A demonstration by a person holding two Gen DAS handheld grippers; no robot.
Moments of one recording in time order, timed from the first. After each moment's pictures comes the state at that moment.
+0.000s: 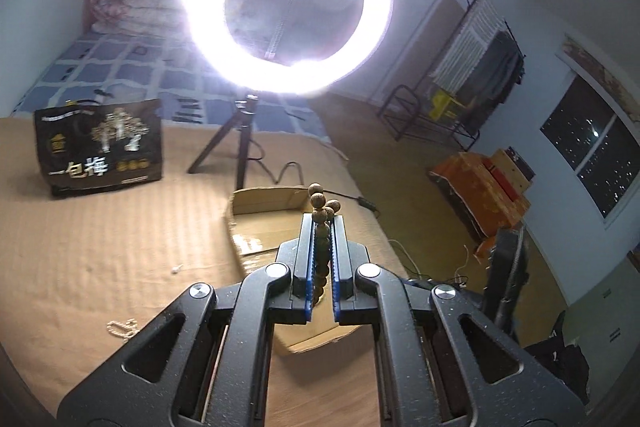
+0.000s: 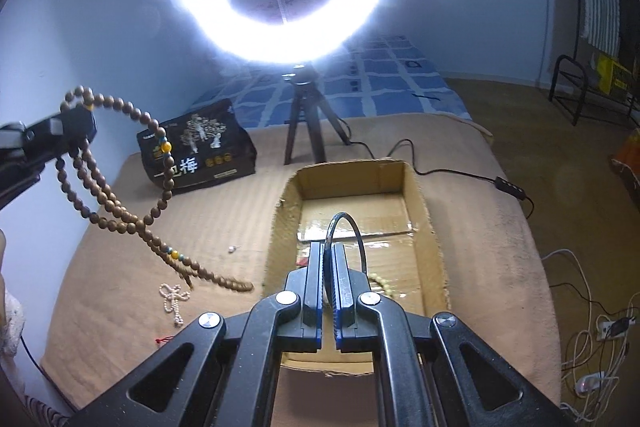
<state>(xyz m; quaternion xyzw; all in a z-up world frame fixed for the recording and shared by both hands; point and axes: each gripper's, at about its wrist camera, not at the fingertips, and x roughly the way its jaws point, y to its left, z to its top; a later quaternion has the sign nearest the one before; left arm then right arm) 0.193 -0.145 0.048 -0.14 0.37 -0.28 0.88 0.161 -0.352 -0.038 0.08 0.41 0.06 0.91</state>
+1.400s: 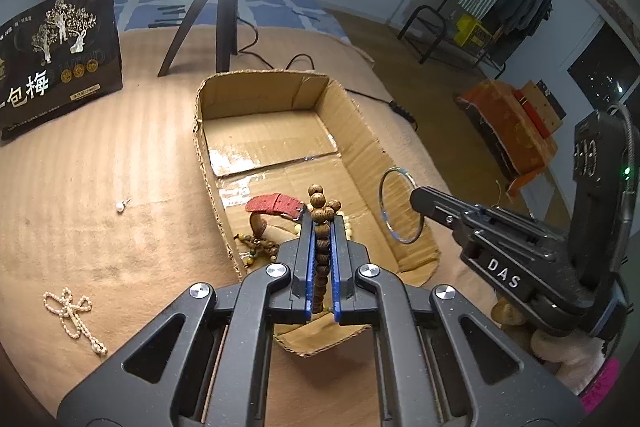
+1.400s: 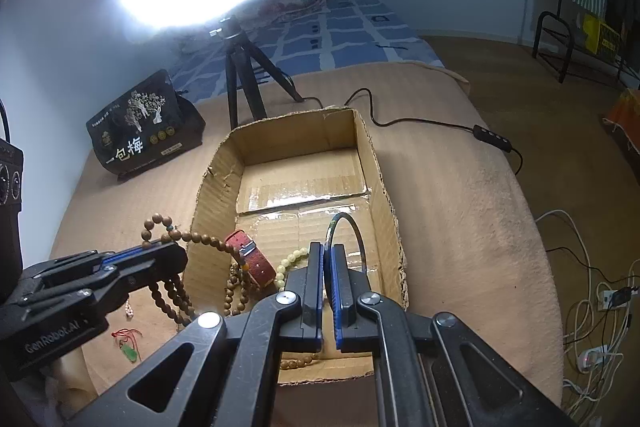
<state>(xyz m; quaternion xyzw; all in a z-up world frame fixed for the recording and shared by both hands) 0.213 -0.223 -0.091 -0.07 0.48 -0.26 0.84 0.188 -0.390 -0.097 0.10 0.47 0.03 0.88</state>
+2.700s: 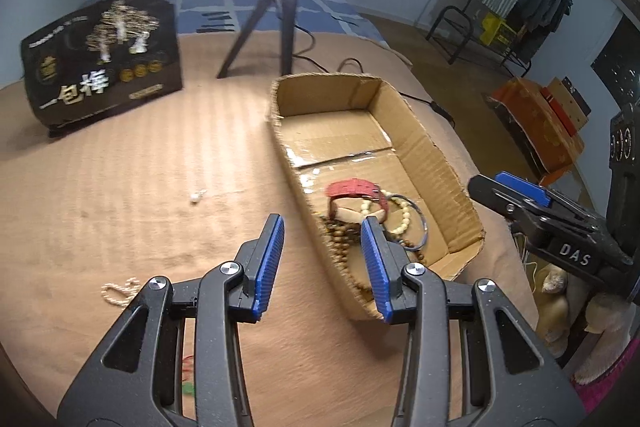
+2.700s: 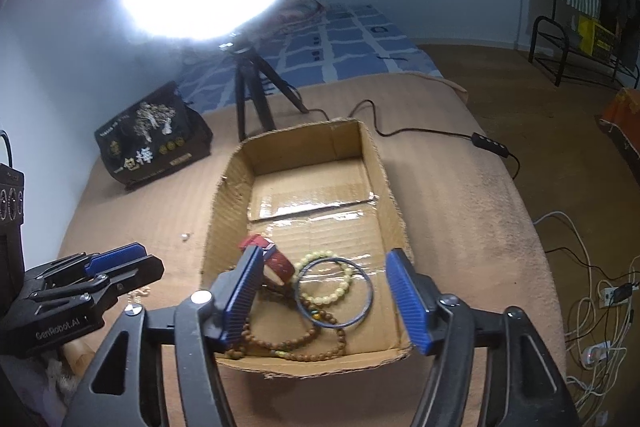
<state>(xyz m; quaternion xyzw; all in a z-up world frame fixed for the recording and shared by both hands) 0.205 -0.165 -0.082 -0.04 0.47 -0.21 0.85 0.173 -0.379 -0.077 0.11 0.44 0.03 0.89</state>
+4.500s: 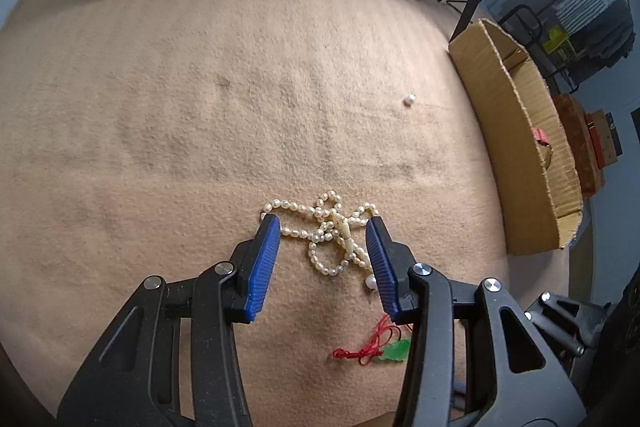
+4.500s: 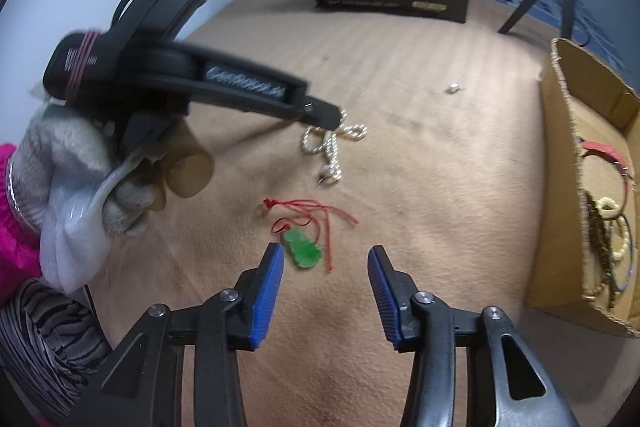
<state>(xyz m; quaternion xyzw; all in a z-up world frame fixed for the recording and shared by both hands) 0.222 -0.012 -0.189 -0.11 0.58 -0.13 0.80 0.127 -0.154 -0.164 -0.05 0.54 0.30 0.79</state>
